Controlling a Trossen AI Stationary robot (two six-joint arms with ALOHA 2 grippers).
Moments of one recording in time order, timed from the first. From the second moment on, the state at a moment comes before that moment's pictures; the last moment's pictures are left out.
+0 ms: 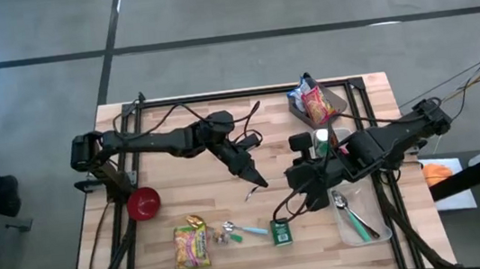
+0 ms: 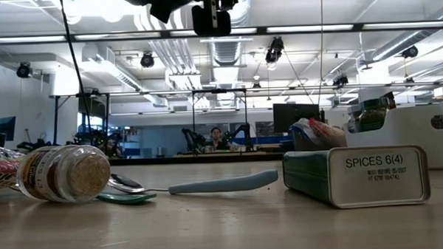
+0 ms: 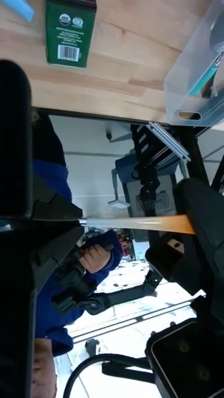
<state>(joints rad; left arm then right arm) 0.11 1.70 1.25 0.19 0.90 -1.12 0.40 1.55 1.69 -1.15 0.44 0.05</state>
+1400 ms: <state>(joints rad) 0.21 1.60 1.25 0.25 0.75 -0.88 0.49 1.43 1.65 -1.40 0.45 1.00</state>
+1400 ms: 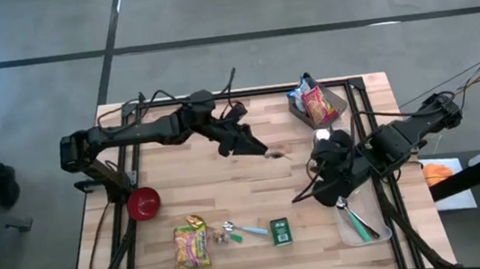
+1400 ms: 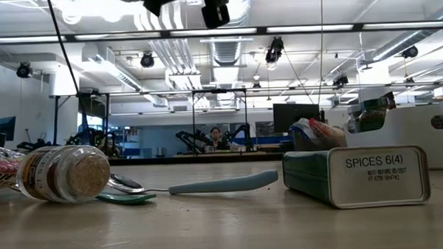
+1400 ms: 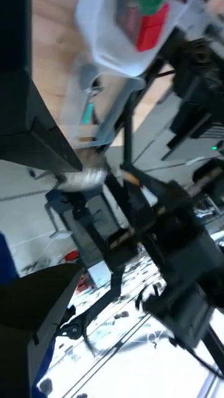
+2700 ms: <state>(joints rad) 0.25 1.55 1.25 0.24 0.69 -0.89 1.17 1.36 1.30 -1.48 0.24 2.11</state>
